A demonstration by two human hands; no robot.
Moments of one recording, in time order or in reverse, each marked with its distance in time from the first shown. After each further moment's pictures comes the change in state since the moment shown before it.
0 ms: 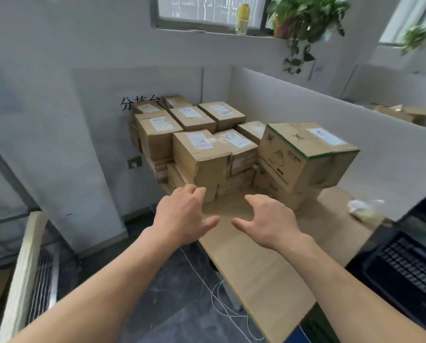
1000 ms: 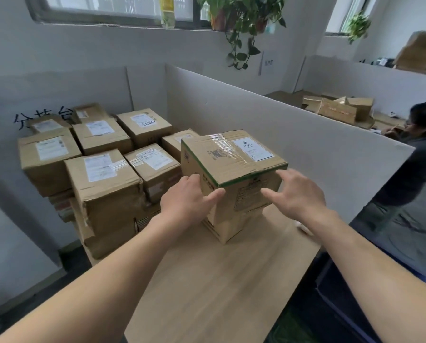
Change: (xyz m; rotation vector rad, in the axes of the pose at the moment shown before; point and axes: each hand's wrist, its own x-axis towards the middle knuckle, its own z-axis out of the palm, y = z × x) left_hand 0.232 0.230 0.062 -0.250 -0.040 -0.075; right_hand 0.129 0.326 -0.080 0.065 0.202 0.323
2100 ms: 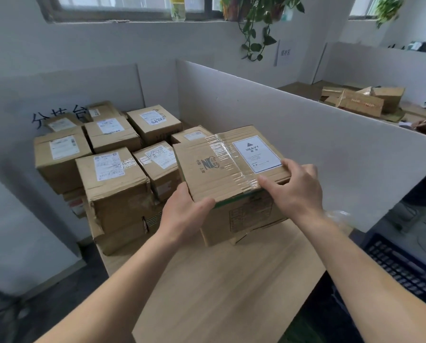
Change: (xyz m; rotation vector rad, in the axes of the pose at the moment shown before) left_hand -0.010 -0.009 0.007 -0.607 0.041 -0.179; right_hand 0.017 -0.019 0.020 0.416 0.209 0.069
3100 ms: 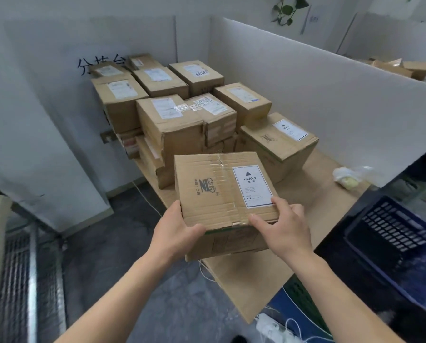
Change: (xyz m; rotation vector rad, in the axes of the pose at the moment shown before) left_hand -0.175 -0.173 -0.125 0.044 -0.084 -0.180; right_hand -0.274 -0.047 0.071 -0.083 -0.334 0.132
